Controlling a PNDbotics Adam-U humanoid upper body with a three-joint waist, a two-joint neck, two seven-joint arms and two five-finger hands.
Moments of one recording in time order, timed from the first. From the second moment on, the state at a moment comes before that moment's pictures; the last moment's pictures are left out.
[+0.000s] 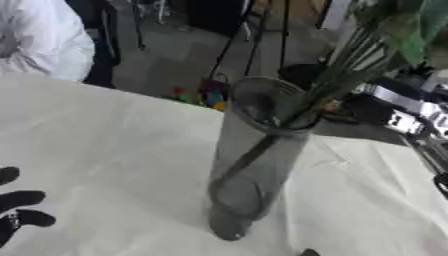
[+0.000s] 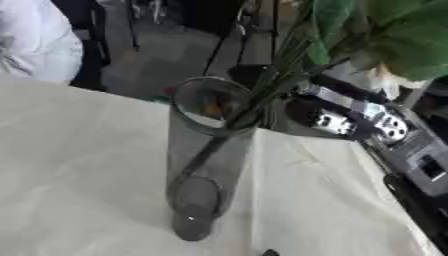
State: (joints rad) left arm -0.48 0.06 -0.19 -1.98 0.10 -0.23 0.12; right arm -0.89 -0.96 0.10 -1.58 -0.32 -0.46 0.60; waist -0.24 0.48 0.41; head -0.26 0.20
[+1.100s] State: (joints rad) left arm -0.48 0.06 -0.19 -1.98 0.10 -0.23 0.12; right arm -0.82 -0.99 0.06 -1.54 -0.27 -0.47 0.53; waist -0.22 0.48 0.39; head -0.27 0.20
